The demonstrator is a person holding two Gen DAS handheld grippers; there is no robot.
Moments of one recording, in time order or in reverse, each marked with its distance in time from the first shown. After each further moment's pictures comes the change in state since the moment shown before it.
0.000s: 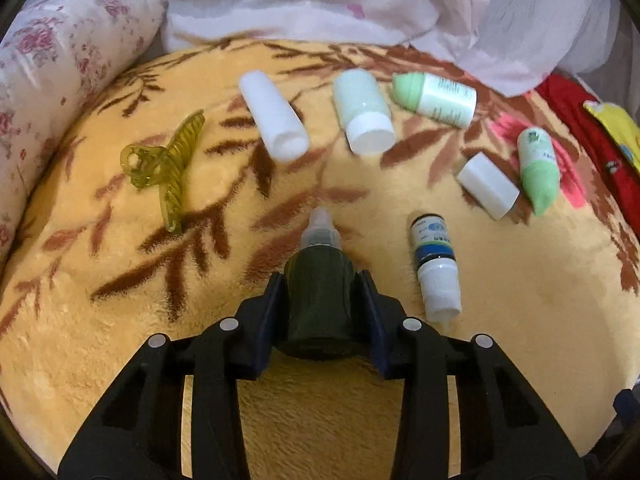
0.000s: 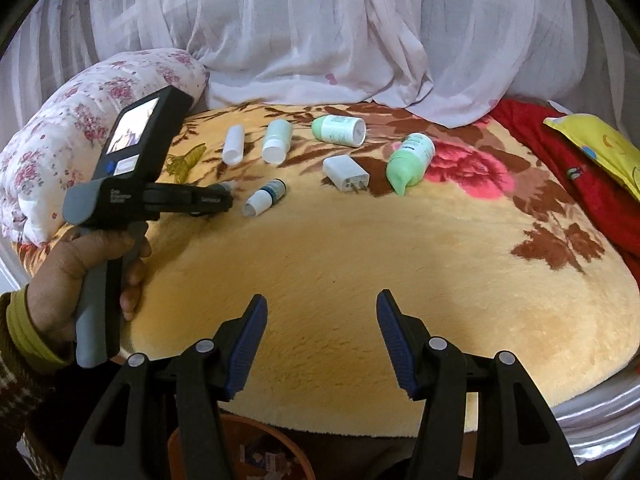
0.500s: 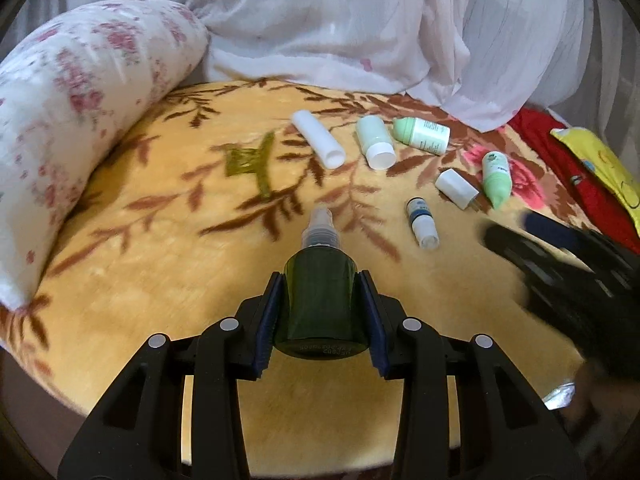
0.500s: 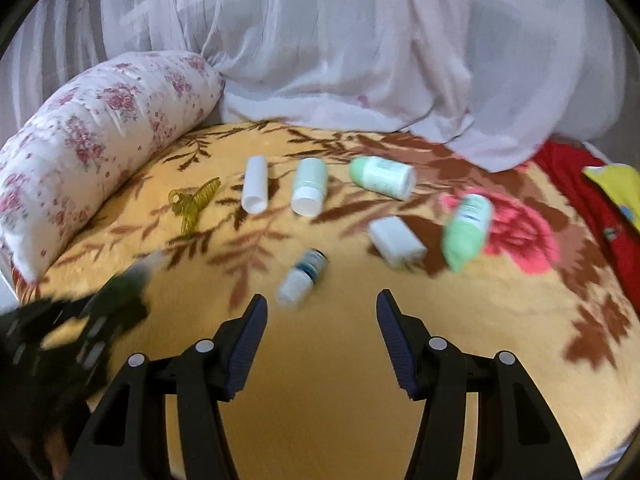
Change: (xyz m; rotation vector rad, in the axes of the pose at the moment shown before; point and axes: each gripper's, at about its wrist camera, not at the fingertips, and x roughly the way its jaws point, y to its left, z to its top) left arm -0.099 0.045 -0.061 -0.034 -0.148 -0.037; right arm 0.061 0.046 0.079 -0.058 -0.019 0.023
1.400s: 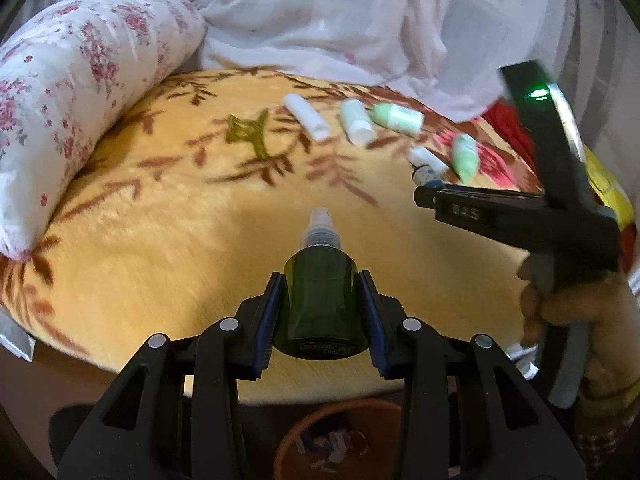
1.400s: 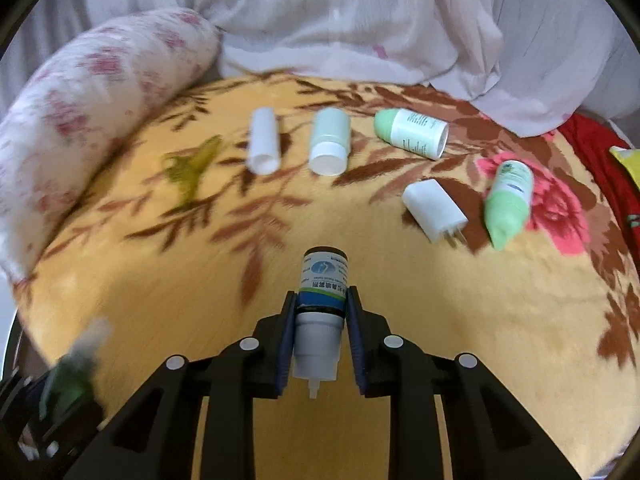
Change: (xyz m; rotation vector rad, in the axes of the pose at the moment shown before) left arm -0.037 0.004 -0.046 -0.002 0.022 -0.097; right arm 0.016 0.017 -0.005 0.002 0.153 0.024
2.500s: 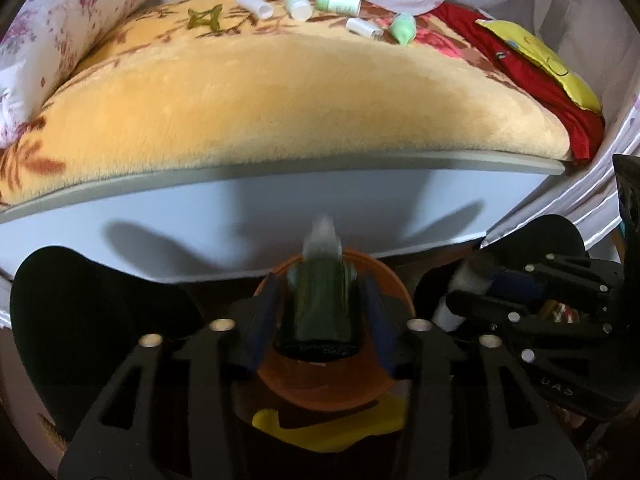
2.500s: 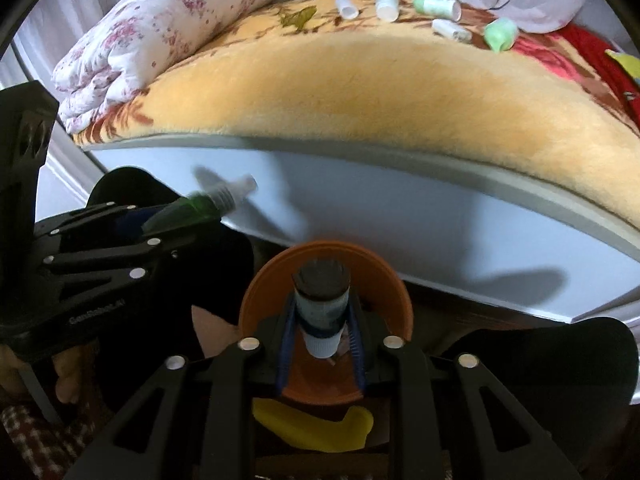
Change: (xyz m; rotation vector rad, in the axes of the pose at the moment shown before) left arm -0.039 -0.030 -0.122 0.096 0.272 -0.052; right arm -0.105 0.024 -0.220 -0.022 0.223 0.199
